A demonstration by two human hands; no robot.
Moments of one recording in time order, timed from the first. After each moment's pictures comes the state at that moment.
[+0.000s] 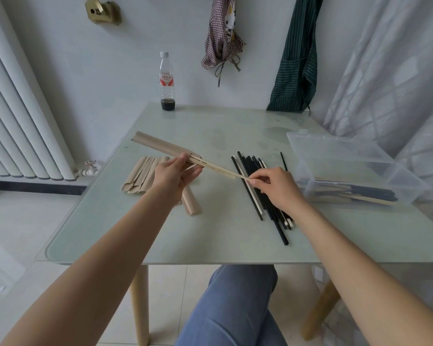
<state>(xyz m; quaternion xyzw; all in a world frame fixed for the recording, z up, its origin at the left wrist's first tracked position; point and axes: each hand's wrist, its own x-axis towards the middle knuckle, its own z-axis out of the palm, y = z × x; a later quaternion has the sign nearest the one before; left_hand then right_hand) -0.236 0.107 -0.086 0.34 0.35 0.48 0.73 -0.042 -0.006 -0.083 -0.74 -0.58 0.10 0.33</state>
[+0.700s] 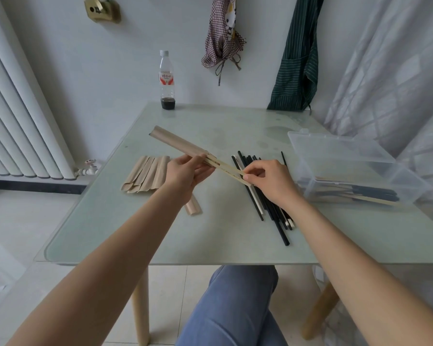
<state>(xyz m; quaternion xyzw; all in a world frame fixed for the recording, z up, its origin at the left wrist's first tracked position) -0.220 0.096 -0.077 0.38 0.33 0.46 0.73 -0.056 0.004 -0.071 -0.73 -0.57 0.10 0.35</state>
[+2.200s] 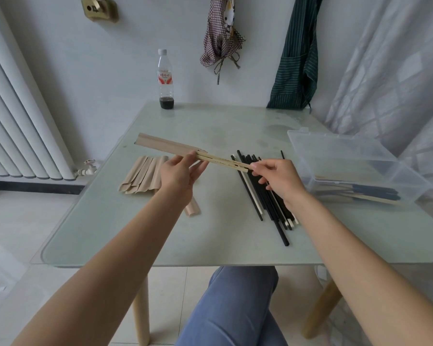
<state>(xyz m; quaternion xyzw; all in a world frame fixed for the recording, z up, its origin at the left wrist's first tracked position) -0.216 0.090 -0.073 0.29 0.32 0.53 0.73 -0.046 0.001 -0.070 -0.71 -0.44 0.24 0.50</state>
